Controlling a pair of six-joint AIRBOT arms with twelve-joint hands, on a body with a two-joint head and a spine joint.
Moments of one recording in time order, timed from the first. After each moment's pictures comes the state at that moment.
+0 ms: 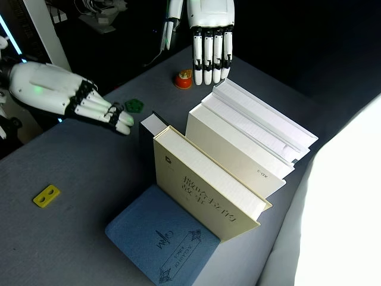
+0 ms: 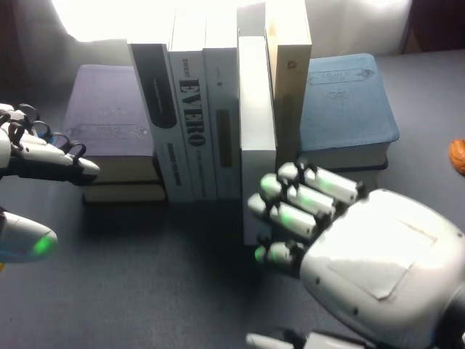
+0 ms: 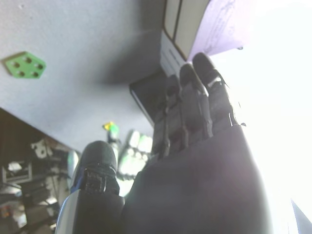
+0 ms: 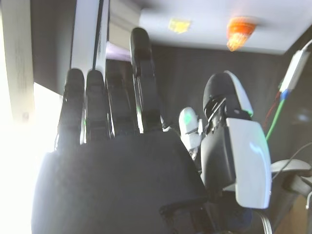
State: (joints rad) left arm -0.13 -0.43 0.75 3.00 -0.84 -1.76; right arm -0.55 -0.96 0.37 0.86 0.83 -2.18
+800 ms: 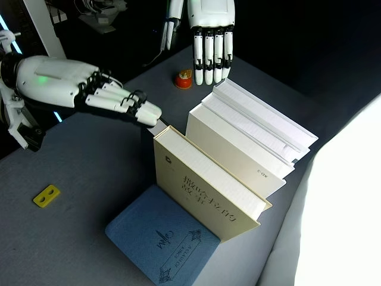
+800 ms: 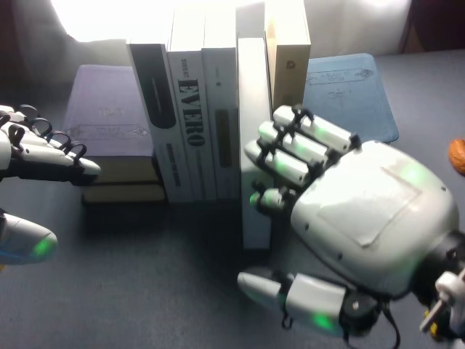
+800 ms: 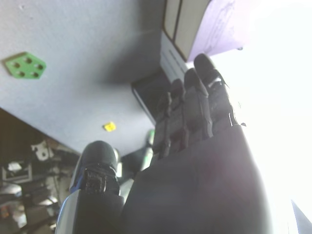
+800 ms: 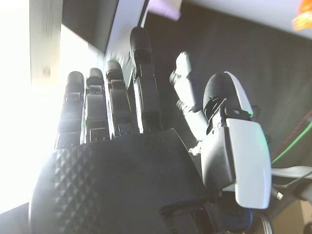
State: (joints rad) left arm -0.12 -0.43 0.75 3.00 -0.84 -1.76; right arm -0.55 -1.04 0.49 0.79 0.87 -2.15
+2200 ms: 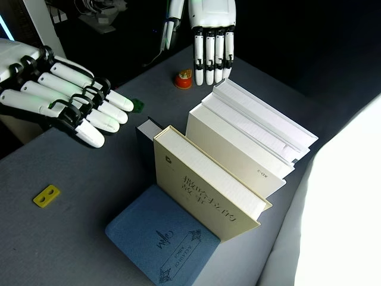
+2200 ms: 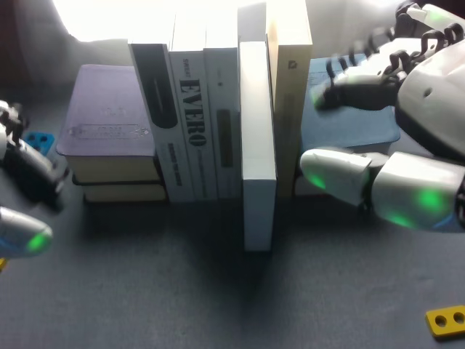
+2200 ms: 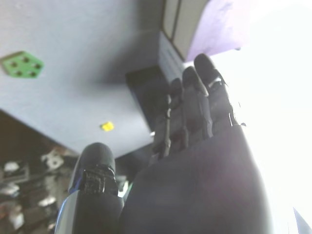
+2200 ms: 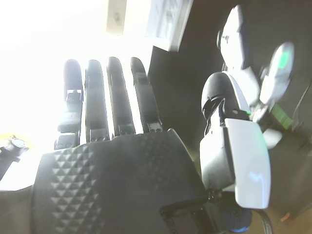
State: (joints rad) left arm -0.13 -0.43 0.76 3.00 -0.84 -1.76; right arm -0.35 -0.69 0.41 0.78 0.71 -1.80
